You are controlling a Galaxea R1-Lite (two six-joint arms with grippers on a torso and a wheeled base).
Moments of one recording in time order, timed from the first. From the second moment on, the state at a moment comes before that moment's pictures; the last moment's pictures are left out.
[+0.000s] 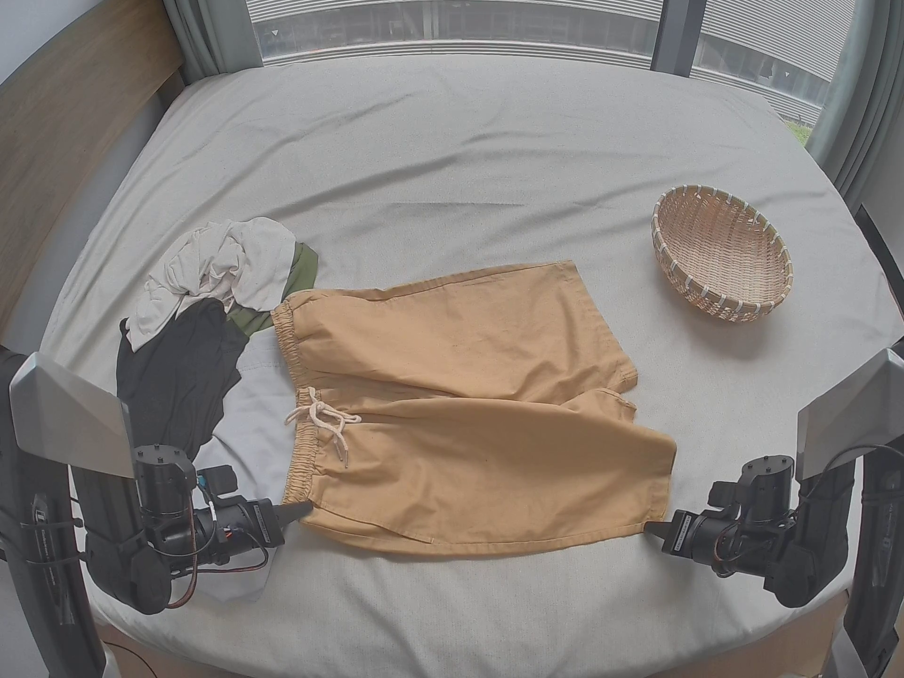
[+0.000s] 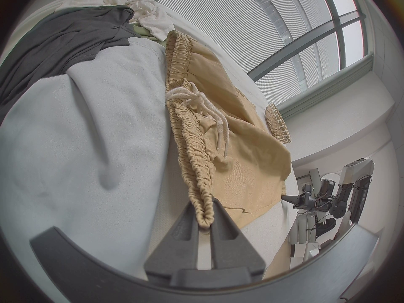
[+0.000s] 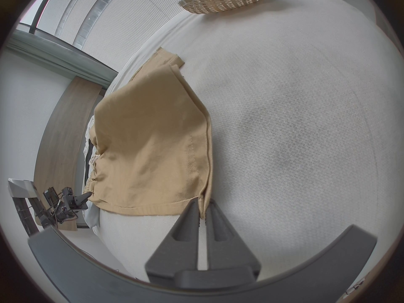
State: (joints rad) left arm -0.11 2.28 -0.20 -1.55 -0.53 -0.41; right arm 0.24 2.29 -0.11 -1.54 0.22 0.57
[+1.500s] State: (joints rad) left arm -0.10 2.22 -0.02 -1.55 -0.57 -0.35; right arm 0.31 2.21 -0.02 -1.46 0.20 0.49
